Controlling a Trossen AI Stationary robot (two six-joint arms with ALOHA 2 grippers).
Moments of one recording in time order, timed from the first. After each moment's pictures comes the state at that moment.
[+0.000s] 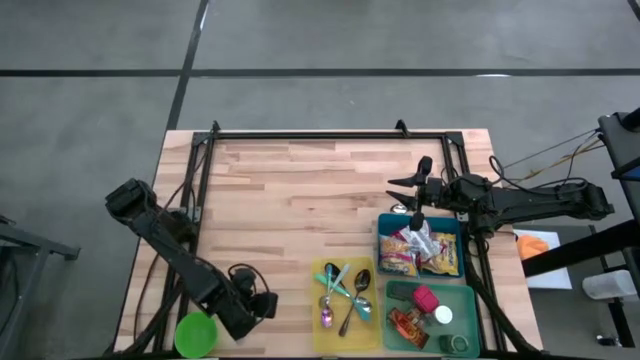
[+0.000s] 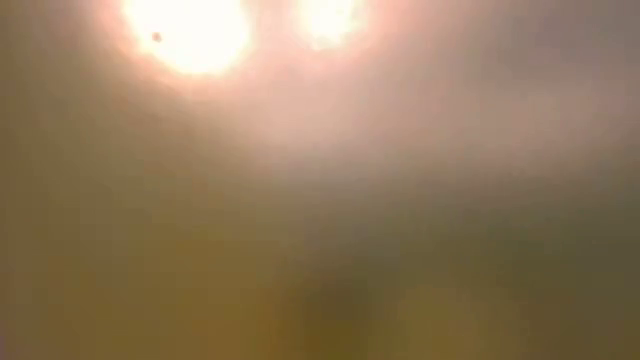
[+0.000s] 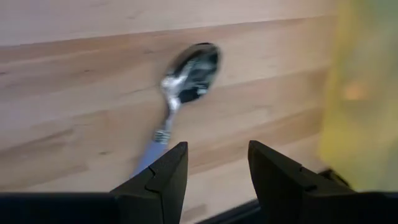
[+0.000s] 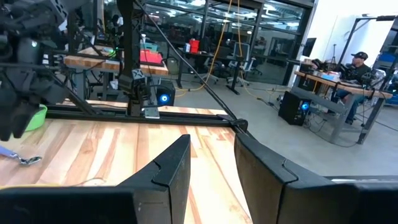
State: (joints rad) left arm -0.80 1.65 1.05 -0.64 -0.19 -2.25; right arm -0.04 0.66 0.34 0.35 0.18 -0.13
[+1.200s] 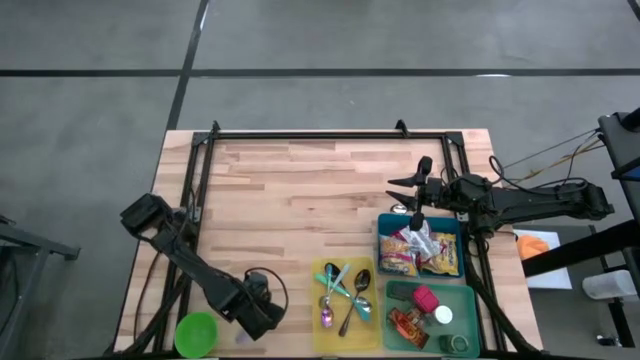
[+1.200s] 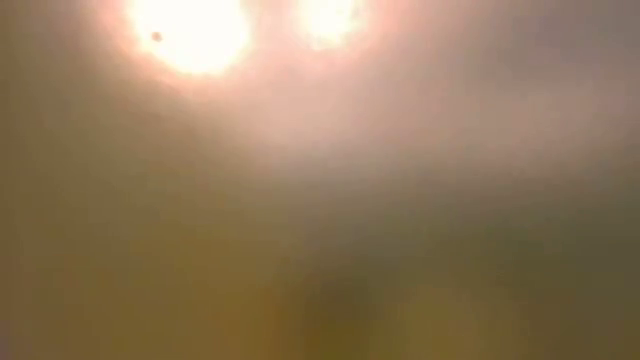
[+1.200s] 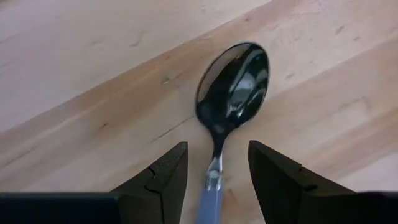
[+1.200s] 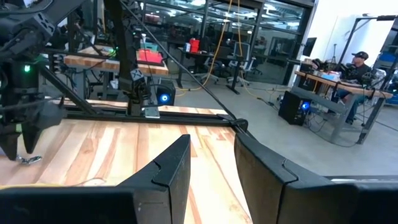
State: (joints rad) left arm -0.76 1.82 1.10 -0.69 -0.05 -1.90; right arm -0.04 0.66 0.34 0.35 0.18 -0.13
